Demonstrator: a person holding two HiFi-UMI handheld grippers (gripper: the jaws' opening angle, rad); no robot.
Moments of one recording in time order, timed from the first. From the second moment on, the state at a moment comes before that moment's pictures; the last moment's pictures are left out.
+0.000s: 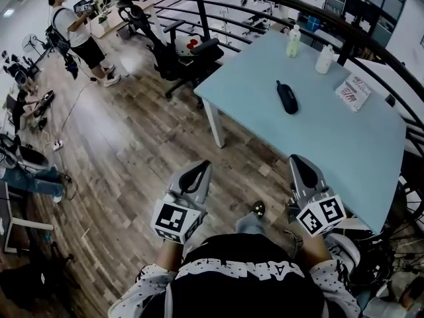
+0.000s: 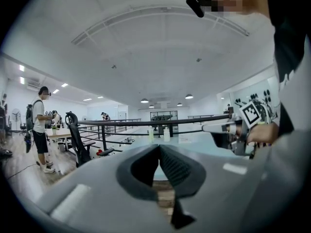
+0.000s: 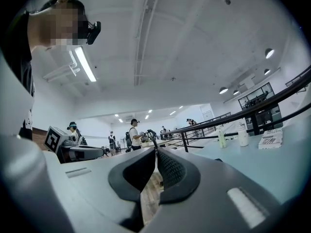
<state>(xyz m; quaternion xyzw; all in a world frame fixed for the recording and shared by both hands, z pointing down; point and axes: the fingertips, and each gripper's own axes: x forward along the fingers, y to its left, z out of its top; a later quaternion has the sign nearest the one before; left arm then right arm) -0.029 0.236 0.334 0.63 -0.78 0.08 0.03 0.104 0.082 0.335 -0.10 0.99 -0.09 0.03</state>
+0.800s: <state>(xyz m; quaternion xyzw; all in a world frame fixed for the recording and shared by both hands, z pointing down) -0.084 0.133 0.339 0.58 -0.81 0.10 0.04 0.029 -0.037 0.350 -0.05 0.99 -0.12 0.02</state>
